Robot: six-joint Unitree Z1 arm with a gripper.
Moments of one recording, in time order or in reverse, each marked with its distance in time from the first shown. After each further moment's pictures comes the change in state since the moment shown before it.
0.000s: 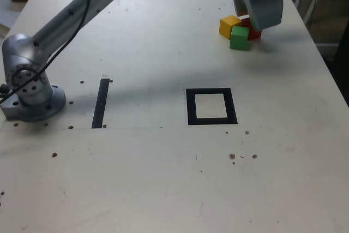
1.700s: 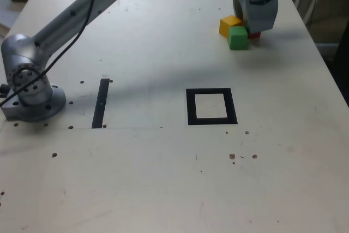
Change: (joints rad) arm 0.035 0.034 -0.051 0.032 -0.101 0.062
